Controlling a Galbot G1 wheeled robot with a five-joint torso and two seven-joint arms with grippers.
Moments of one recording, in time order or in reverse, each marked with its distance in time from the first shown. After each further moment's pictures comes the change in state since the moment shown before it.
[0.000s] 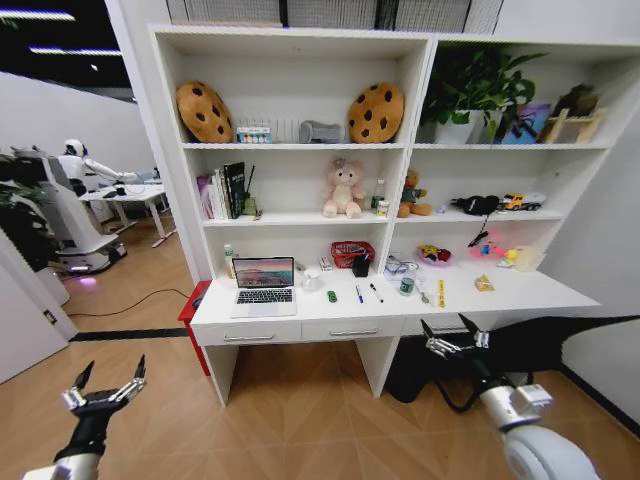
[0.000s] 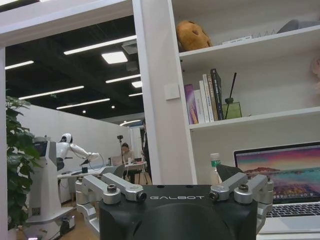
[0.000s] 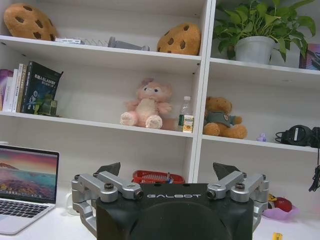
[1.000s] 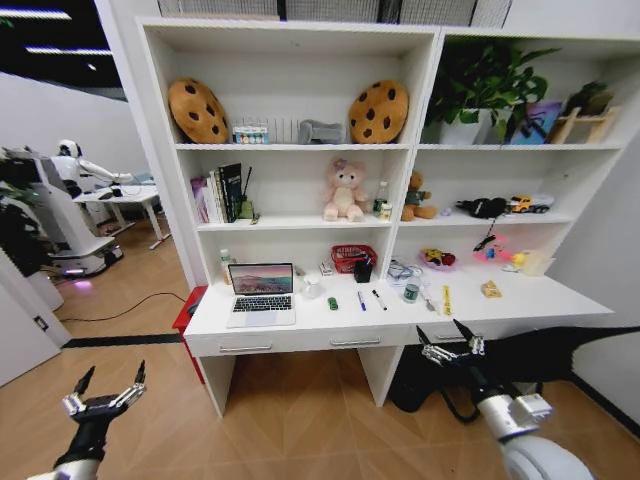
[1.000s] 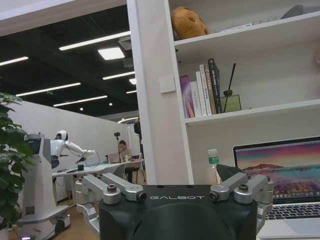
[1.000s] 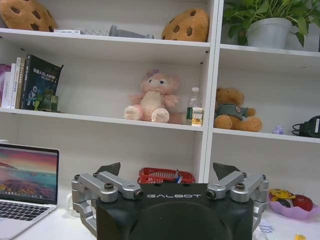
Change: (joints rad) left arm 0.006 -0.005 0.012 0.019 0.008 -0.015 0.006; right arm -0.030 0.017 -0.016 0.007 -0.005 0.013 -0.023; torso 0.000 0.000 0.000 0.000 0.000
